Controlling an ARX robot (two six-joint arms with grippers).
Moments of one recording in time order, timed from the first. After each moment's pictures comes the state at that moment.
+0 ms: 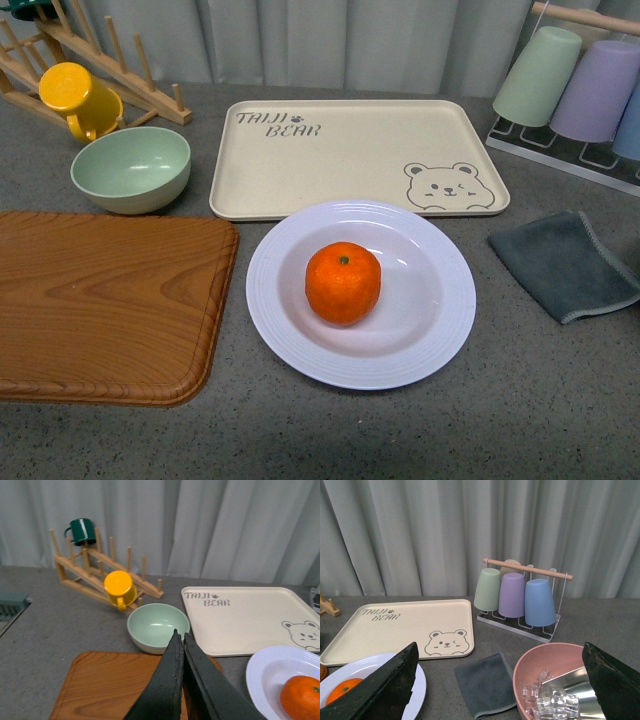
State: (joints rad) left arm -0.04 0.78 0.02 0.75 -0.01 -0.01; right arm 0.00 0.00 0.01 0.00 0.00 0.00
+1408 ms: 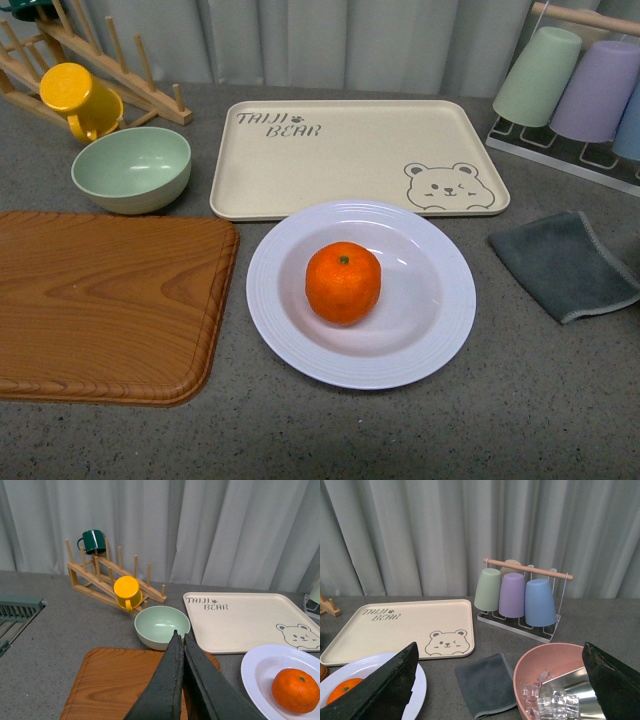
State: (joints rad) left arm 0.00 0.01 0.02 0.00 0.00 -0.01; right arm 0.00 0.00 0.01 0.00 0.00 0.00
